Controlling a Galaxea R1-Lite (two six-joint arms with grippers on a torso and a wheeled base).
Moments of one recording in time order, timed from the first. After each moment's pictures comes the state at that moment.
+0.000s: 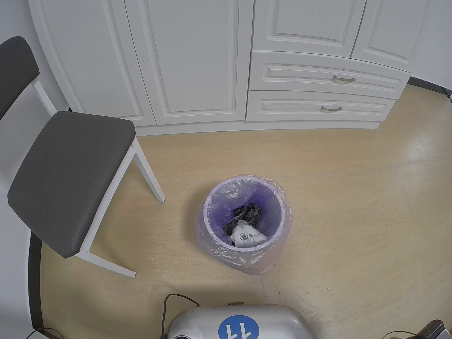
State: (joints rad) left arm 0.02 0.33 -0.71 -0.03 -0.10 0.05; right arm 0.08 0.33 -0.65 -0.11 -0.26 -0.05
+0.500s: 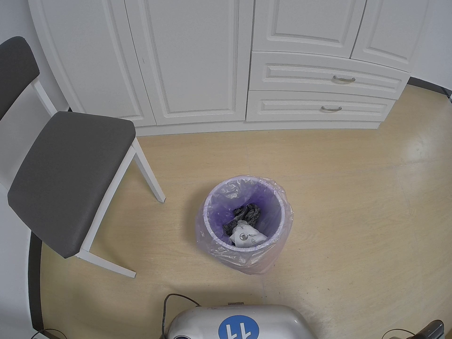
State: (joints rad) left arm -0.02 0.15 -0.73 0.16 0.03 0.04; right arm 0.01 0.04 -0.64 0.12 -0.23 0.02
